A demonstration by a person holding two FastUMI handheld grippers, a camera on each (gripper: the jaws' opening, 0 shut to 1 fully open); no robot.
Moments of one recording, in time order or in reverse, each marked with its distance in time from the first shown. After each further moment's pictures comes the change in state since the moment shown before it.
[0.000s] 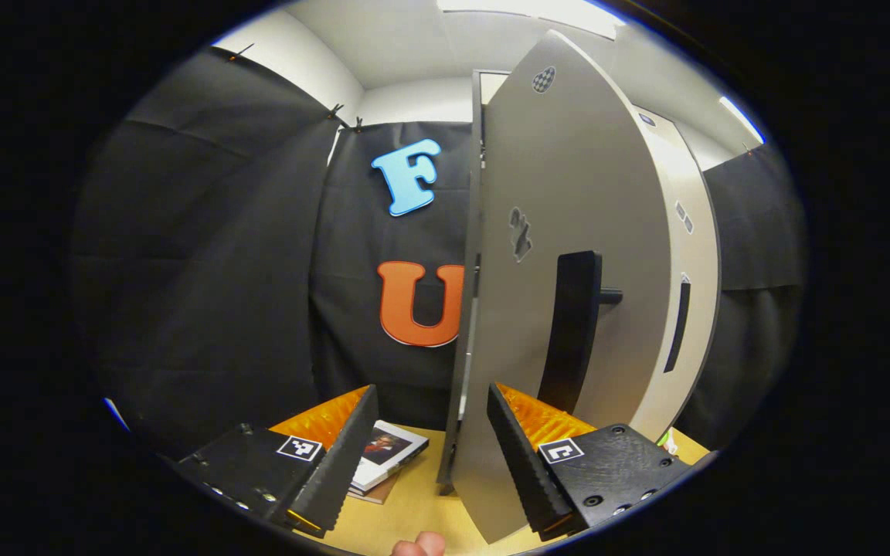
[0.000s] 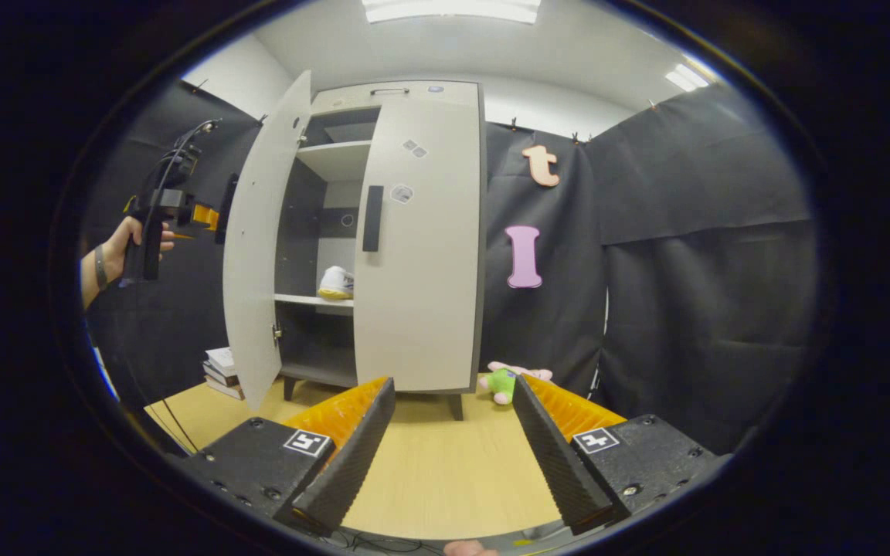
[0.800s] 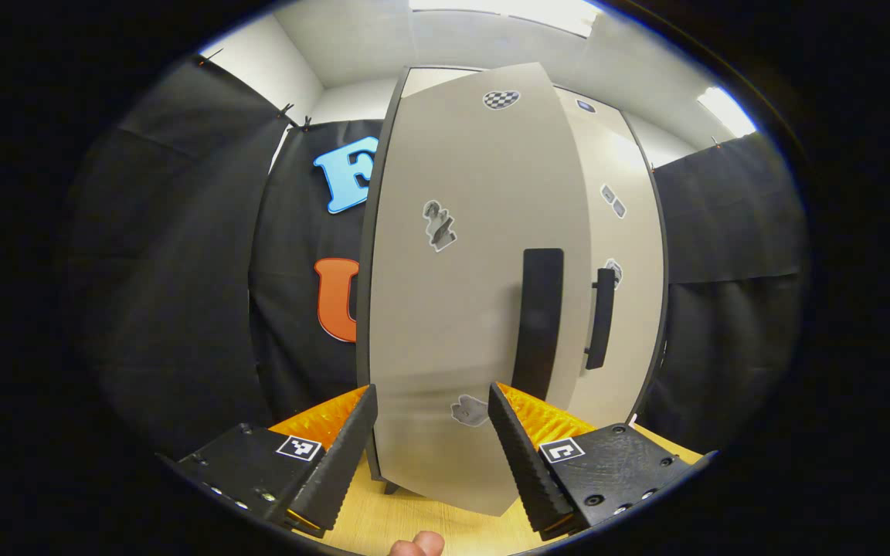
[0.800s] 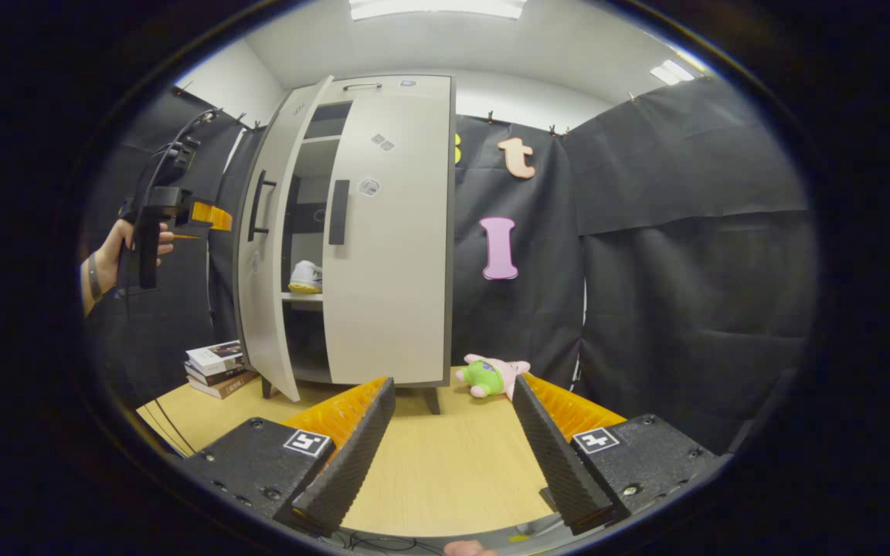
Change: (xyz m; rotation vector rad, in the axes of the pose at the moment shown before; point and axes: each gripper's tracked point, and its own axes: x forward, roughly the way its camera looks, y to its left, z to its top) left arm -0.012 -0.090 -0.012 0.051 -0.022 -0.130; right arm 0.002 -0.031 -0.011 0.026 0.019 -0.067
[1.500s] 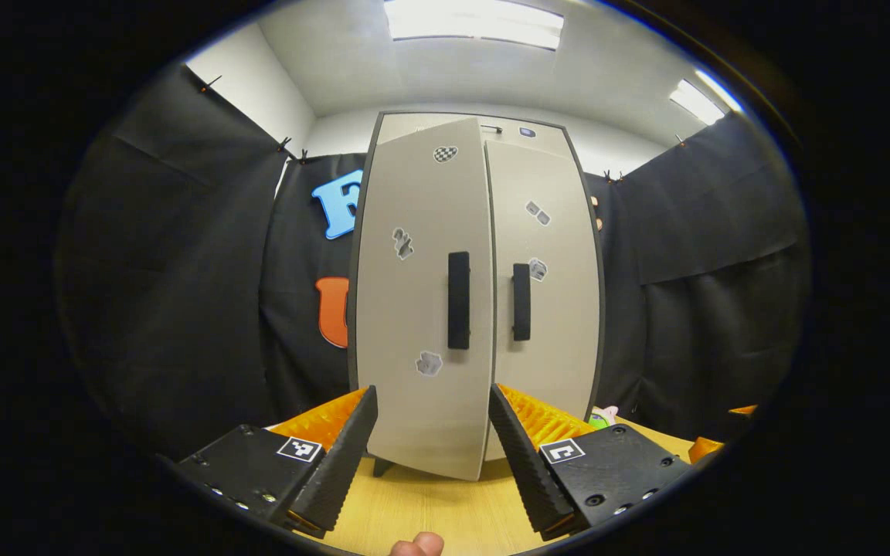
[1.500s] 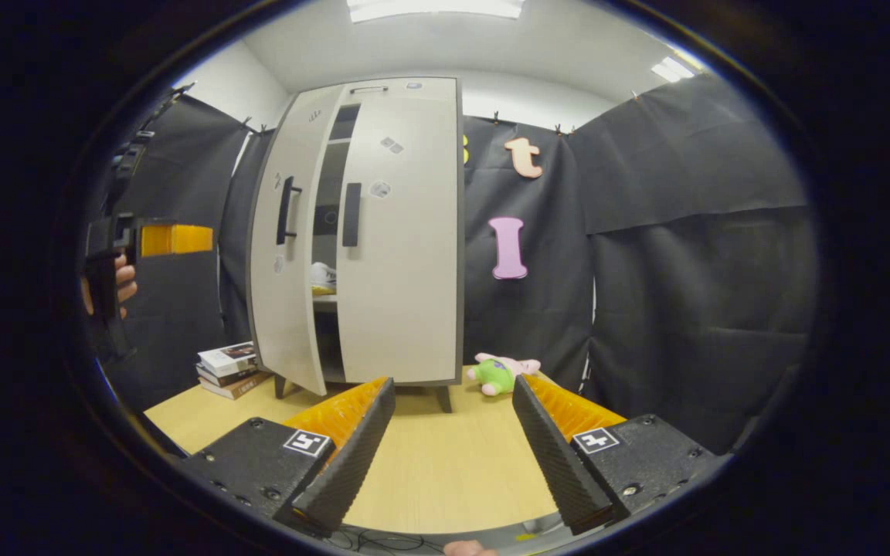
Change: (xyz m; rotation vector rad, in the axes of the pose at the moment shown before) left arm -0.129 -0.071 -0.046 0.006 -0.066 -0.004; right arm -0.014 0.019 0.000 0.009 -0.004 0.047
